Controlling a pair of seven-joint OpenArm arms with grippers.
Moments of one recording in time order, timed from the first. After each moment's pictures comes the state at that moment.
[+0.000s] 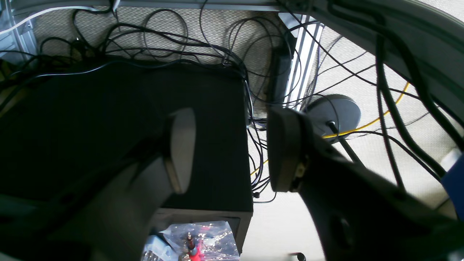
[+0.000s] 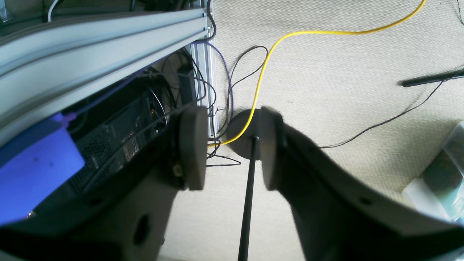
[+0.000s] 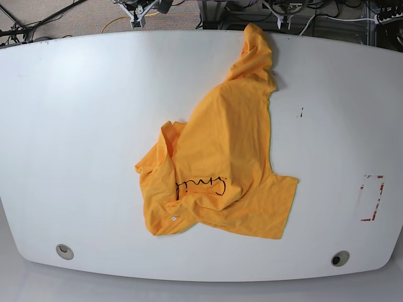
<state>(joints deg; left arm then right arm) 4.9 -5.4 -0.5 4.1 -3.1 -4.5 -3.1 -11.4 5.9 11.0 17.2 -7.0 19.4 0.5</state>
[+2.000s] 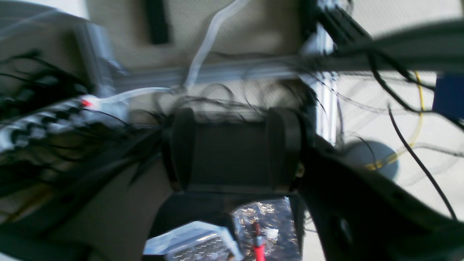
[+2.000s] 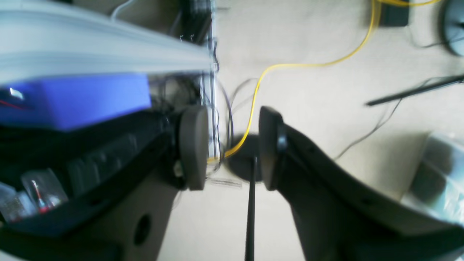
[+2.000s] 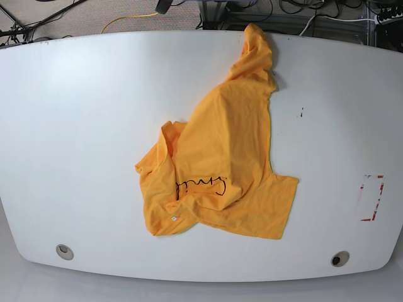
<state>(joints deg) 55.5 -11.9 -7.3 76.9 -3.5 -4.4 -5.0 -58.2 3.0 10.9 83.2 8.2 19.3 -3.0</state>
